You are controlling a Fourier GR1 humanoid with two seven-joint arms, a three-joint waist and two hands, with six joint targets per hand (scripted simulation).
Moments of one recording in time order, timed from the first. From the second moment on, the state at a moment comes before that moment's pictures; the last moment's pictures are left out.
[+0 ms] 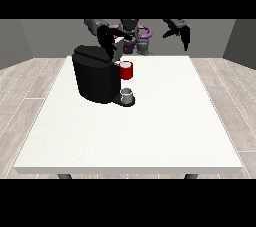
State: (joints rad) left arm -0.26 0.09 0.11 -1.43 -0.11 -0.26 -0.08; right arm -0.82 -0.22 -0.08 -1.02 0.10 -0.03 0.19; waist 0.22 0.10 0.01
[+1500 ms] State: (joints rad) left arm -0.48 0.07 0.03 -1.43 -0.10 -0.33 -0.12; right arm -1.08 -0.34 -0.10 -1.27 0.20 -0.07 0.43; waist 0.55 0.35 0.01
